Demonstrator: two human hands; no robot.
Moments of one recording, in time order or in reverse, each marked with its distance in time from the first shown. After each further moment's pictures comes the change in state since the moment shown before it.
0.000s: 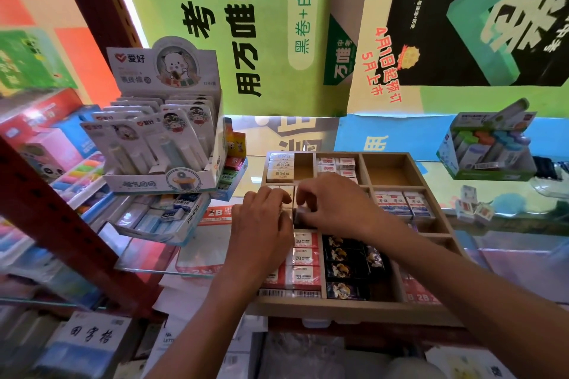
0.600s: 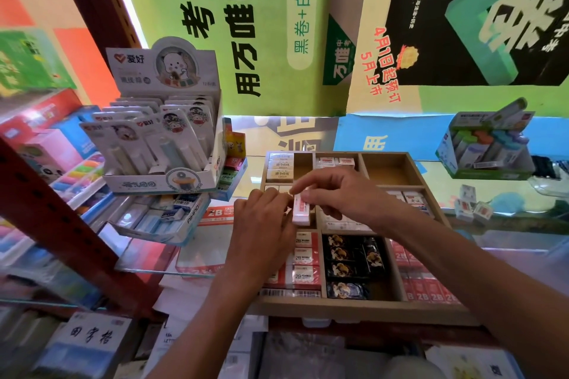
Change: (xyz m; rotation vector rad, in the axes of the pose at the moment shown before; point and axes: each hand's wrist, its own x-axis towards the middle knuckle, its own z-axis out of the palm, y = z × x) left_hand 0.000 -0.001 0.001 0.015 0.063 0.122; right_hand -0.009 0.009 -0.017 0.879 -0.124 0.159
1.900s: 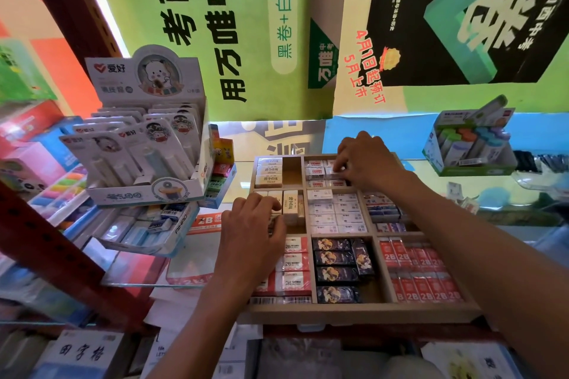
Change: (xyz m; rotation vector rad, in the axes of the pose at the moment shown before) left_hand 0.000 0.001 0.002 -0.052 -0.014 -0.089; right_hand 0.051 0.040 -0.081 -1.197 0.342 0.020
